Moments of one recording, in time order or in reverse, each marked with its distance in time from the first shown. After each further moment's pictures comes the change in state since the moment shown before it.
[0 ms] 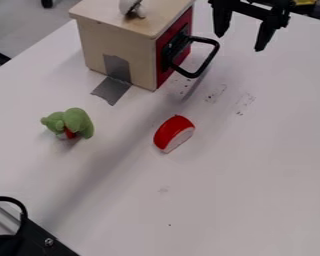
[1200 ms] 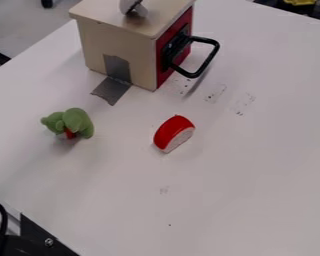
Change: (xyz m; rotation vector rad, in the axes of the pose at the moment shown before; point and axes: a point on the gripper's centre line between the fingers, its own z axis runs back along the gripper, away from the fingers) arm 0.010 0.112 0.054 -0.038 -0.065 0.157
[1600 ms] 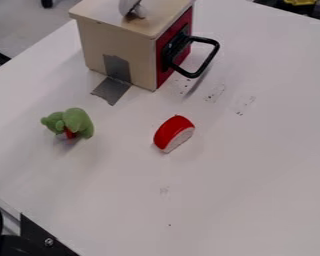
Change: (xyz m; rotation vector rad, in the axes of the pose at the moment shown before) arm 0.002 0.030 -0.002 0.054 0.015 0.038
